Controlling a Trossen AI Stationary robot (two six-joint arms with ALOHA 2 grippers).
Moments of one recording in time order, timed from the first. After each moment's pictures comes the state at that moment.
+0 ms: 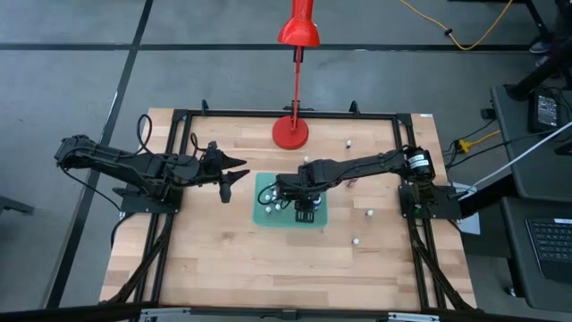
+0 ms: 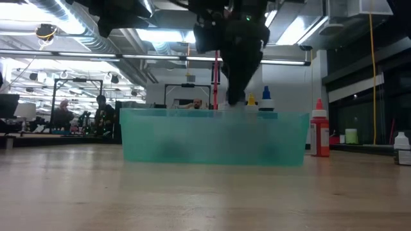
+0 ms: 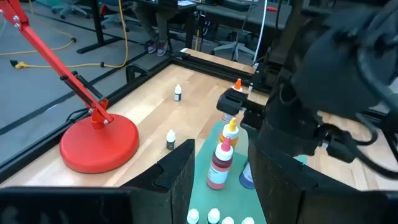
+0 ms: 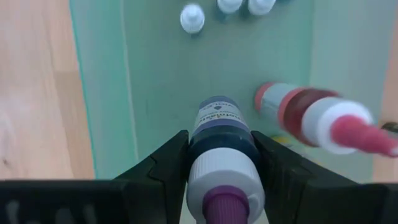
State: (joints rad) left arm -0.17 0.84 0.66 -0.13 -0.52 -0.33; right arm 0.08 2.01 1.68 -1.03 0.03 0.12
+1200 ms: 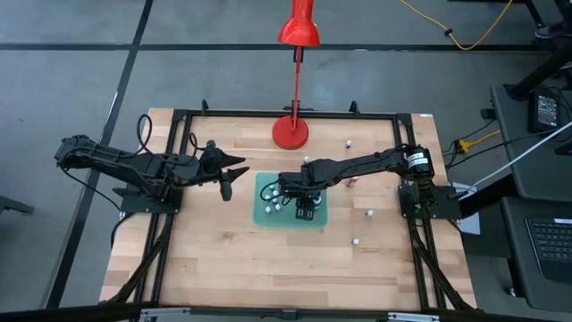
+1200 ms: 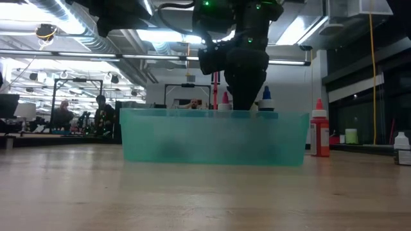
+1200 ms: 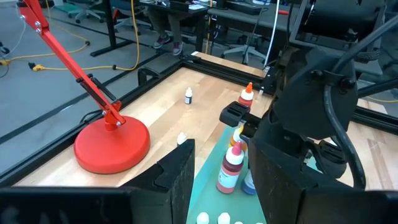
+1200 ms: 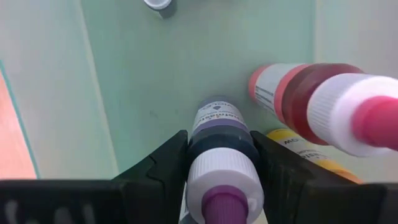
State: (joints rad) left arm -0.17 0.84 0.66 -0.13 -0.57 -0.33; right arm 0.04 2.01 1.56 -0.93 0.02 0.17
